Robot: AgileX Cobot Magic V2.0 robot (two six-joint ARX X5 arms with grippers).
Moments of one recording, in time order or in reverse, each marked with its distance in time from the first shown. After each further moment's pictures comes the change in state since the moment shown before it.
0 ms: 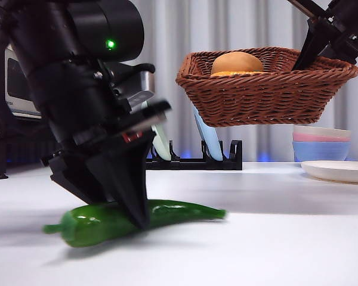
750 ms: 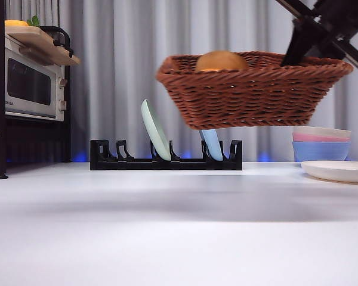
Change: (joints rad) left arm -0.028 -0.224 0.461 0.075 -0.113 0.315; right arm 0.100 0.000 0.000 -0.048 0.000 0.000
